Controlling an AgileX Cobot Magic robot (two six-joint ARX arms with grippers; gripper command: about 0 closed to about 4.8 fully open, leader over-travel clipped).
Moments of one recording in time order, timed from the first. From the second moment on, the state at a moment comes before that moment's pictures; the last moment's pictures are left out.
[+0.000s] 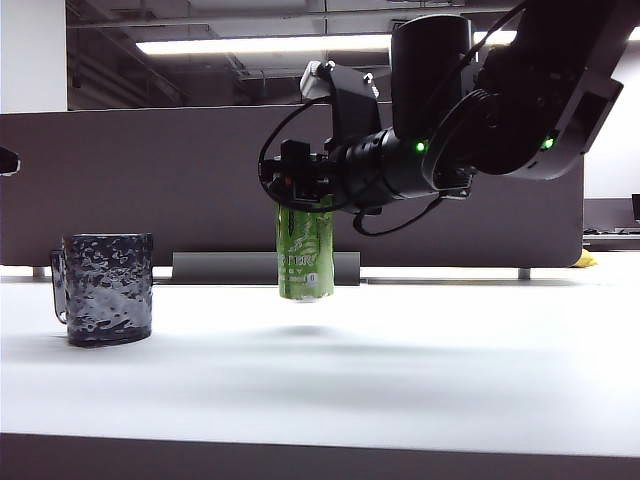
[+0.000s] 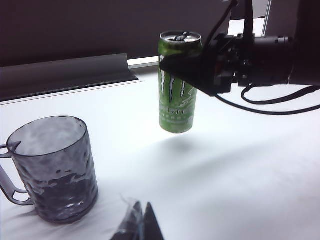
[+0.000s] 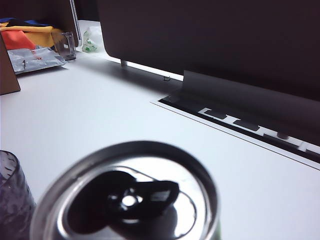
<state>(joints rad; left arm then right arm) -0.49 0.00 0.01 -0.03 0.04 0.05 0.64 1.93 0.94 0.98 -0.07 0.02</state>
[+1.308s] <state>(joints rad) -0.36 0.00 0.01 -0.03 0.06 0.05 0.78 1.97 1.34 0.52 -0.13 -0.34</state>
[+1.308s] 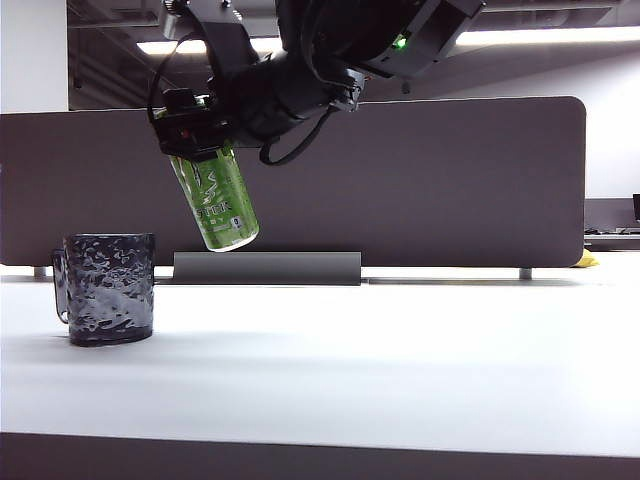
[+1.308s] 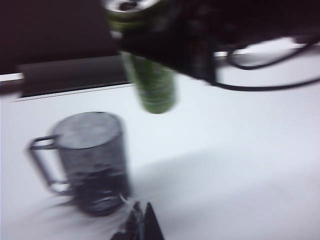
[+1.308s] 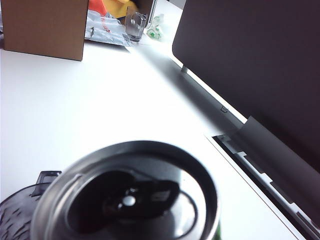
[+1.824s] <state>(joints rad) -0.29 0.00 0.01 -0.03 0.06 0.05 0.80 2.02 1.45 0.45 -0.13 -0.44</state>
